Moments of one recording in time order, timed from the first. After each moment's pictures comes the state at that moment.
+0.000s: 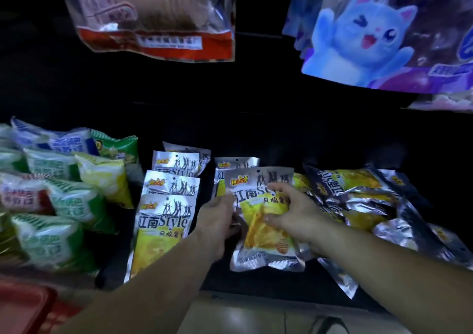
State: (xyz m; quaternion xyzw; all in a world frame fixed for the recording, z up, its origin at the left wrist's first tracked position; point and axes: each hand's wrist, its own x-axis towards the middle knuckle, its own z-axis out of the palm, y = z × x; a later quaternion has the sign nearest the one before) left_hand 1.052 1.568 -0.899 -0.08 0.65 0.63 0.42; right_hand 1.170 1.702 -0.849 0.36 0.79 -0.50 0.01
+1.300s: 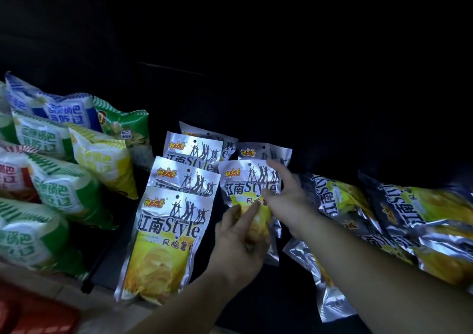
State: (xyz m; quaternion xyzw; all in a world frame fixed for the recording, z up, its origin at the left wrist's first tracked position) left_hand 1.030 1.560 -1.015 0.25 0.84 0.43 0.22; right_hand 1.035 1.721 -0.963 0.34 0.75 -0.56 -0.04
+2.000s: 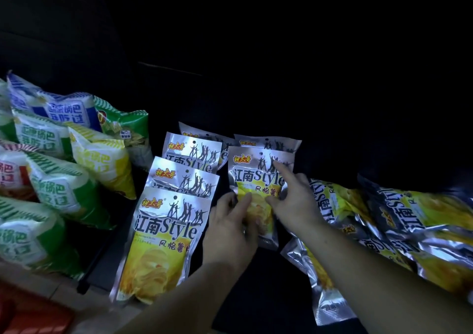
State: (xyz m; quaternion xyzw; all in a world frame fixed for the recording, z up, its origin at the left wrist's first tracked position) left_hand 1.011 1.575 -1.025 0.25 0.89 0.38 0.10; right_hand 1.042 1.738 -0.976 0.33 0.87 -0.37 -0.05
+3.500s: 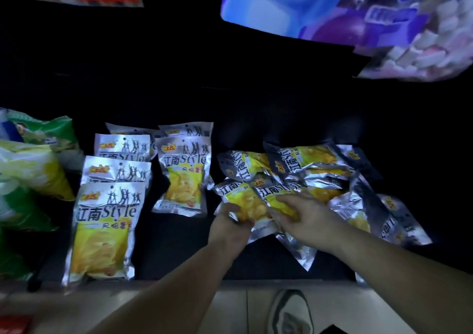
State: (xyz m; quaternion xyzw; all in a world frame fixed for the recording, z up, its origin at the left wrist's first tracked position) left_hand 1.145 1.640 -0.980 0.07 0.77 0.50 0.39; right_hand 1.270 1.773 -0.884 0.36 0.89 -0.26 0.10
